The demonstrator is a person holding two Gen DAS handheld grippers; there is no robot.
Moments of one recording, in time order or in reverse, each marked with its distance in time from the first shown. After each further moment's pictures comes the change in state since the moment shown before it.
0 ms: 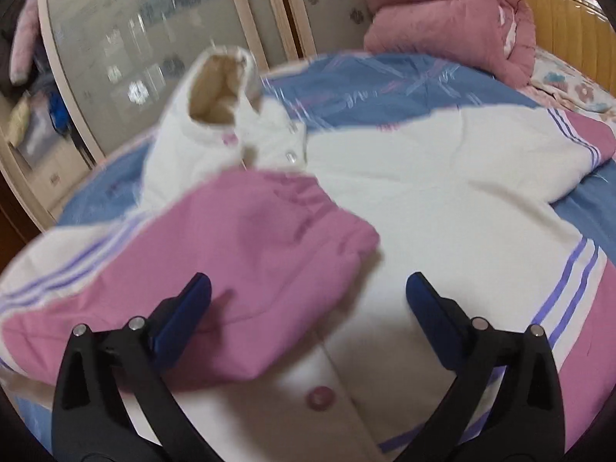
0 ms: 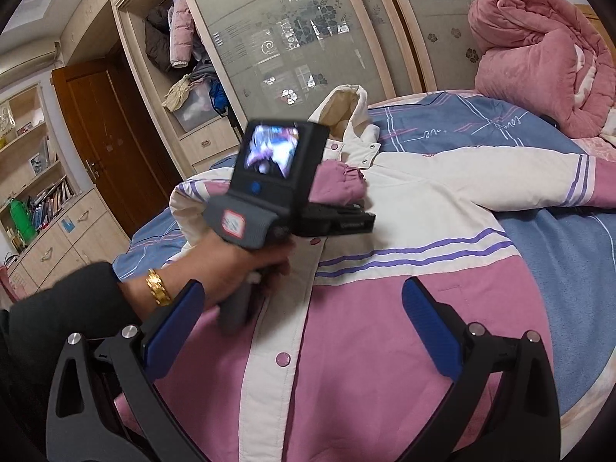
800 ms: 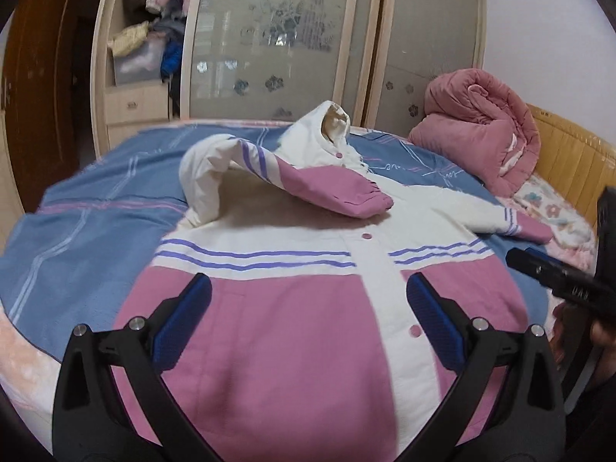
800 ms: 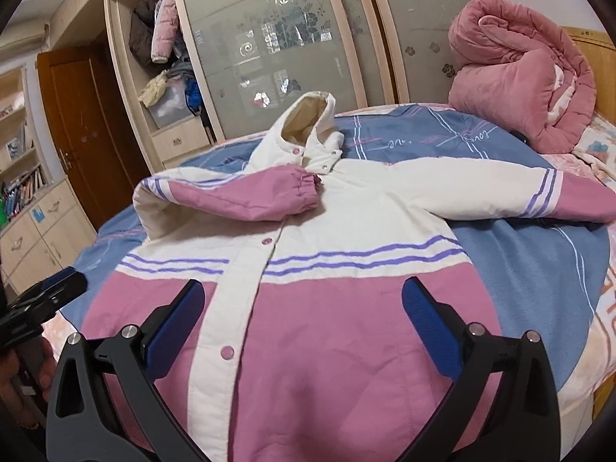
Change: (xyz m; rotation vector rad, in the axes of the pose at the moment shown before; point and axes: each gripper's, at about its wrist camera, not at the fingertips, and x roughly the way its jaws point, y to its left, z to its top) left arm -0.248 0.077 -0.183 -0.395 -0.254 0.010; right arm -0.006 -0.019 -0.010 -0.067 -0.011 -0.140
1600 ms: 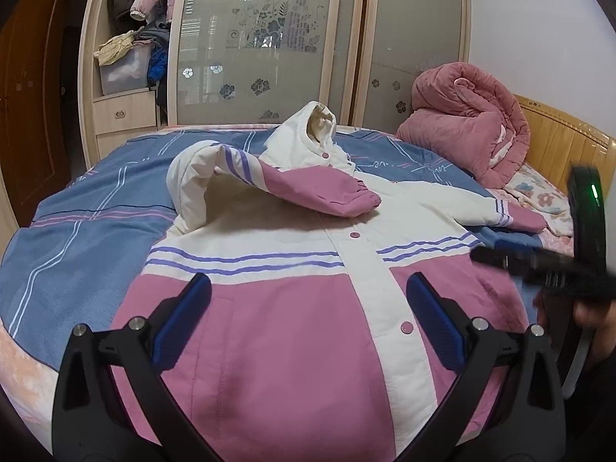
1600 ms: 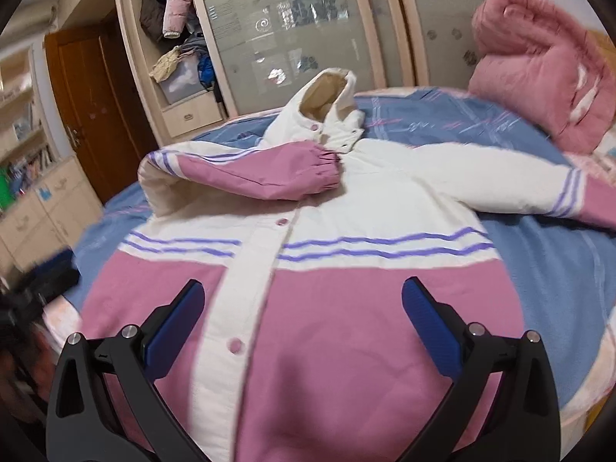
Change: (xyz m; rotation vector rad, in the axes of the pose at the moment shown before) left arm -0.004 -0.006 0.007 0.031 -0.004 -0.038; right arm 0.033 0.007 0.023 0.025 0.109 0.099
